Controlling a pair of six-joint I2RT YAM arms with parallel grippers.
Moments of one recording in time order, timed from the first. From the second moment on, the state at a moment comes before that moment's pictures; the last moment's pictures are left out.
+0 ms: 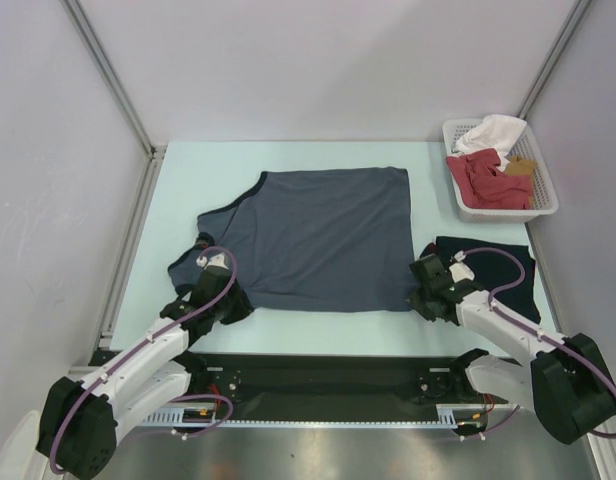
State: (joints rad) left arm -0.45 0.84 0.32 -0.38 -0.03 -0.74; right arm 0.46 1.08 0.47 -0.52 0.29 1.19
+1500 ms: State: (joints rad) left arm -0.45 0.94 0.53 -0.48 -0.06 -0.71; right arm 0.28 1.14 0.72 -0.60 0.31 1.03
